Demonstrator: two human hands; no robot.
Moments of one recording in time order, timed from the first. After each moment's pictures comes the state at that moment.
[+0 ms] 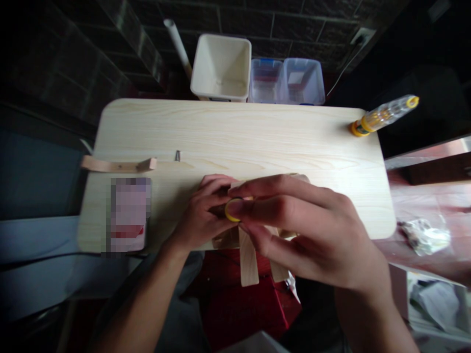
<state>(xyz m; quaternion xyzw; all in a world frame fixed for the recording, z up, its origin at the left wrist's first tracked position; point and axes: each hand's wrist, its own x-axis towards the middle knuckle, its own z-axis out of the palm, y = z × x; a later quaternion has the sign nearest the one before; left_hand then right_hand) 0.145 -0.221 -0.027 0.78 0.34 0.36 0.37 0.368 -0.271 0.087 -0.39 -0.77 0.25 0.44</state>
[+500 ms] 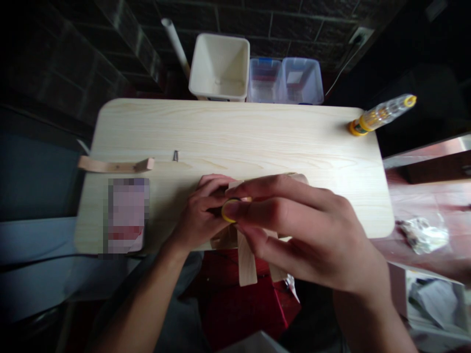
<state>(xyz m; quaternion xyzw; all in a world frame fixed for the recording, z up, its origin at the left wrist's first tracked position) 0.146 -0.223 -0.030 0.78 0.35 0.37 0.36 0.372 -0.270 0.092 -0.38 -0.79 0.25 0.41</state>
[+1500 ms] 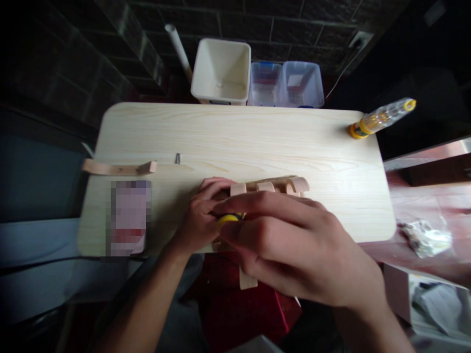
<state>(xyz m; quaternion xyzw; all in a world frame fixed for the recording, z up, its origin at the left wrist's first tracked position) 0.147 -0.224 -0.031 0.78 0.36 0.37 0.36 0.361 -0.273 0.096 -0.36 -0.80 0.28 0.40</state>
